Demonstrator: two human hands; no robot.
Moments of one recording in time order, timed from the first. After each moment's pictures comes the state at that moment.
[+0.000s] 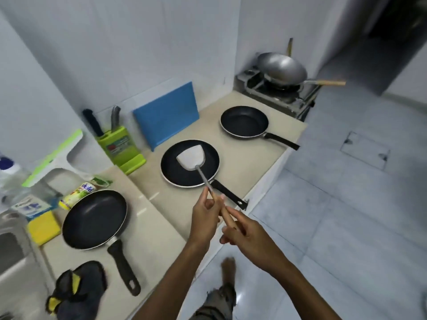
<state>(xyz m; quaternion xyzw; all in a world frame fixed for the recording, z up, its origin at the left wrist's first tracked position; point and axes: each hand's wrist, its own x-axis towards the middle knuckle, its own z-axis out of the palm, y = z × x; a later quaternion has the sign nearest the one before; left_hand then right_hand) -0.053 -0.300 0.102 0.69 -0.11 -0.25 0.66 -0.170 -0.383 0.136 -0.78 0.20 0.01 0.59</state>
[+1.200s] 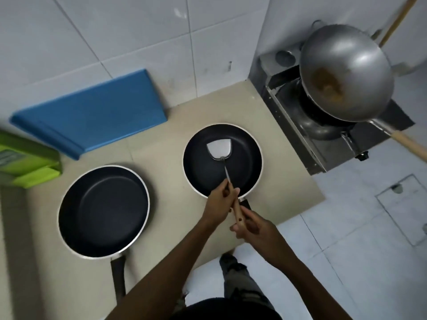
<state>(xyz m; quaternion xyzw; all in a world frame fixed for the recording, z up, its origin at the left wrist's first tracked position) 0.225 -0.821 -0.035 0.74 0.02 -0.31 0.60 0.116 -0.949 0.027 -0.74 0.18 0.25 0.59</state>
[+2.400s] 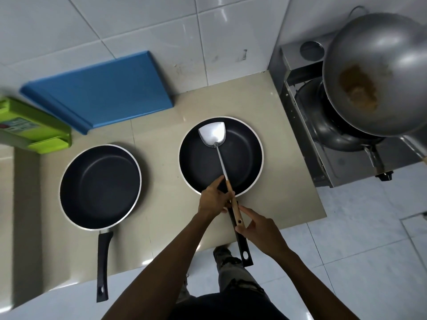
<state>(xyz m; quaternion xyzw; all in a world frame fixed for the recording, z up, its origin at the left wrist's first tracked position) 0.230 -0.870 -0.064 0.78 0.18 -0.32 0.51 0.143 -1.036 -0.039 -0.84 0.09 0.33 0.43</state>
